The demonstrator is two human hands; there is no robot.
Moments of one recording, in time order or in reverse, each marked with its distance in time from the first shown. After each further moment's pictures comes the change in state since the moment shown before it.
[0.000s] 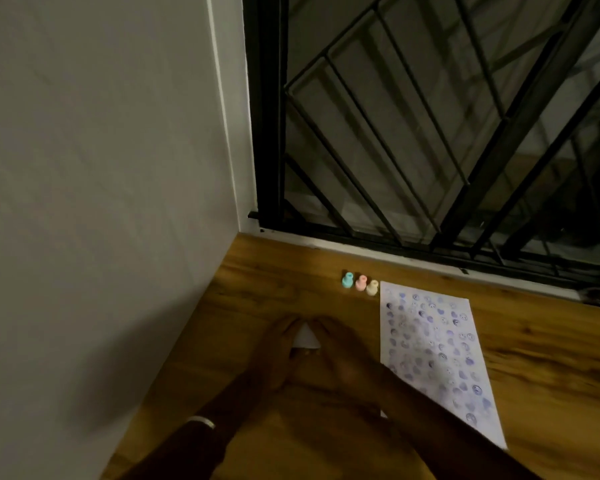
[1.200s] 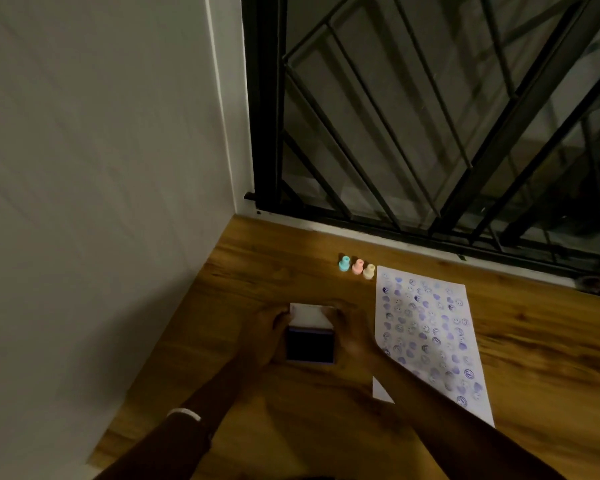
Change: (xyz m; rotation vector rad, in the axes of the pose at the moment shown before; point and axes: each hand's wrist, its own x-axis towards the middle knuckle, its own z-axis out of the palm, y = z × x) left_hand 0.000 0.014 -0.014 -0.265 0.137 -0.252; right_hand -0.003 0.006 -0.014 0.592 0.259 0.186
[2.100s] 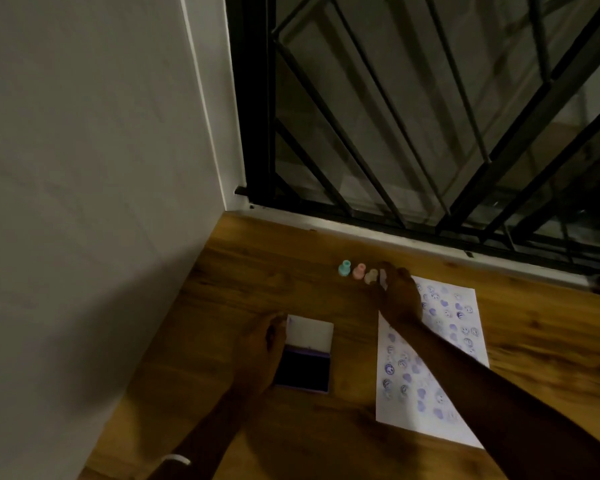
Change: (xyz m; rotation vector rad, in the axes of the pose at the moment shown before) left_hand 0.003 -0.010 0.018 -0.035 0.184 -0.059; right_hand 0.083 0.051 -0.077 -0.540 0.243 0.193
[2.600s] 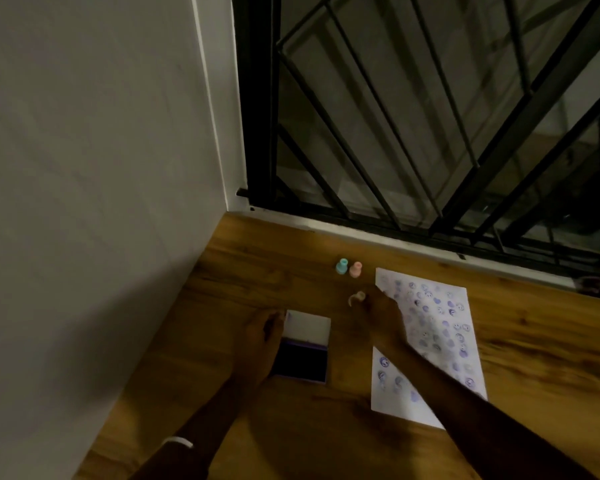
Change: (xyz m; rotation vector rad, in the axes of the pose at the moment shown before) left_hand -0.004 0.004 -0.004 -0.075 -0.014 -0.023; right_hand -0.064 -0.017 0.005 0.249 -0.031 -0.112
